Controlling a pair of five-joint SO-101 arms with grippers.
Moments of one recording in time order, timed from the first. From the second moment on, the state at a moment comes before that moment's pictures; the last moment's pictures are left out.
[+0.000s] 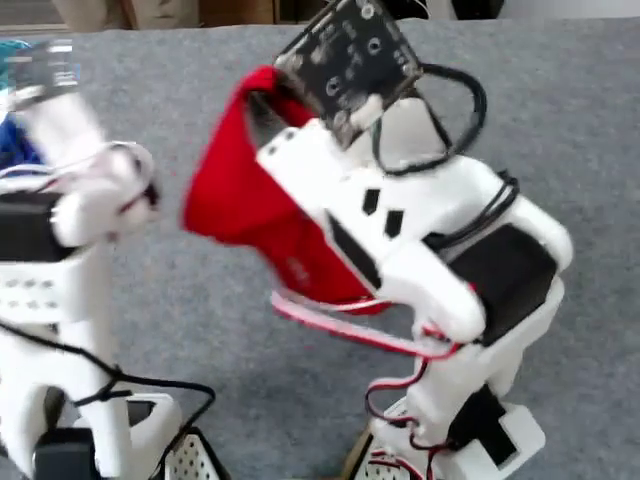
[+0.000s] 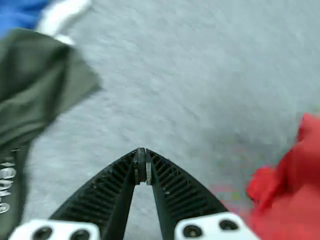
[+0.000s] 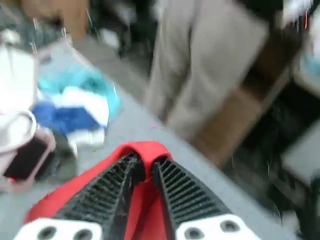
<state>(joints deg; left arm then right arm) -7.8 -29.0 -11.3 100.2 9.3 -39.9 -10.4 -54.3 84.8 8.3</state>
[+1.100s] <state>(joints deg) 10.3 -31.4 10.0 96.6 6.9 24.6 -10.2 21.2 63.0 32.4</state>
